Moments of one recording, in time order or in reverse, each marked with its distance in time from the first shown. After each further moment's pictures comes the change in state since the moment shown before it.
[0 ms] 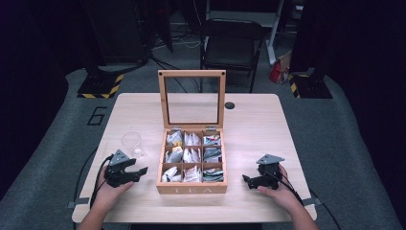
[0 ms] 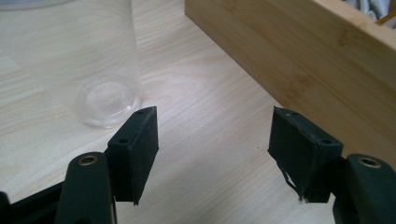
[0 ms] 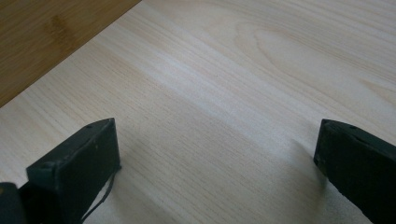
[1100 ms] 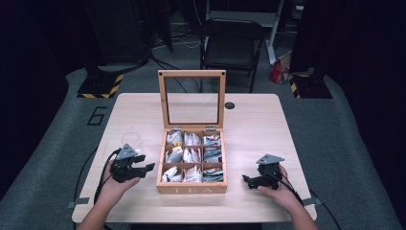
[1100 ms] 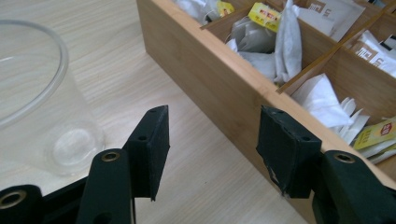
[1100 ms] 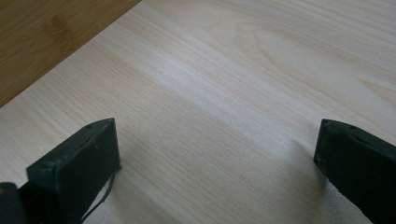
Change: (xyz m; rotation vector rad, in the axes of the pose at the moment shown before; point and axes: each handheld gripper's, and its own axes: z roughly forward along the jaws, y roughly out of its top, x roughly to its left) left arm -0.028 0.040 -0.007 0.014 -0.053 0.066; right arm 0.000 0.000 0.000 0.001 0.000 0.000
